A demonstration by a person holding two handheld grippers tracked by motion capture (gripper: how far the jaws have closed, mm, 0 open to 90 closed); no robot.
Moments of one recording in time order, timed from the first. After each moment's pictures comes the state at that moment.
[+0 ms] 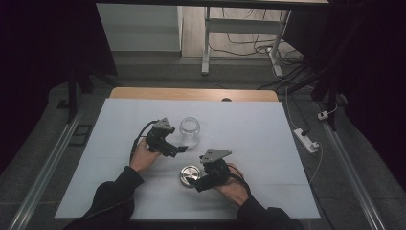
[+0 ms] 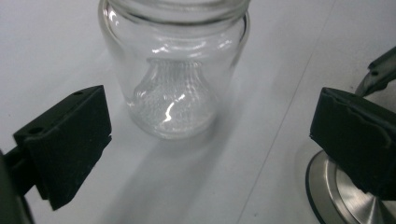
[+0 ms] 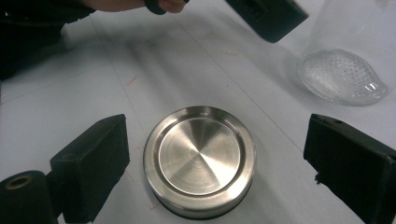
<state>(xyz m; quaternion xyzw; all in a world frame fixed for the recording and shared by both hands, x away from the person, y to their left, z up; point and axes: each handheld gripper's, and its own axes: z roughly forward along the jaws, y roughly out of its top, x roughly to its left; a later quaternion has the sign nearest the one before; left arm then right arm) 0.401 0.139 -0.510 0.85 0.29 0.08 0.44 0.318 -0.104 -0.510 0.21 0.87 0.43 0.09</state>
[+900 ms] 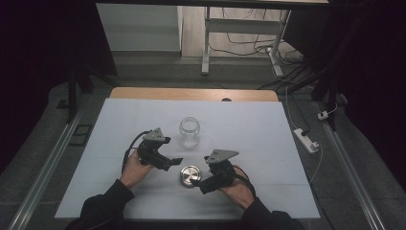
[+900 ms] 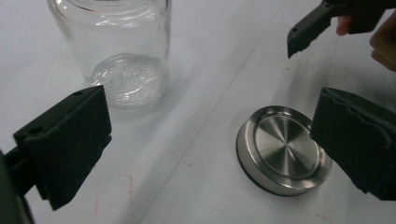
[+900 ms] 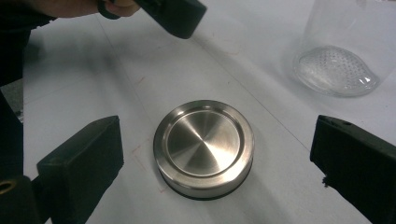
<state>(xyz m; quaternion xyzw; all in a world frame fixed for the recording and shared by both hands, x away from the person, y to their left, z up) 0.350 0.150 -0.496 0.85 0.28 0.07 0.45 0.312 -0.119 -0.502 0.22 0.87 0.44 0.08</state>
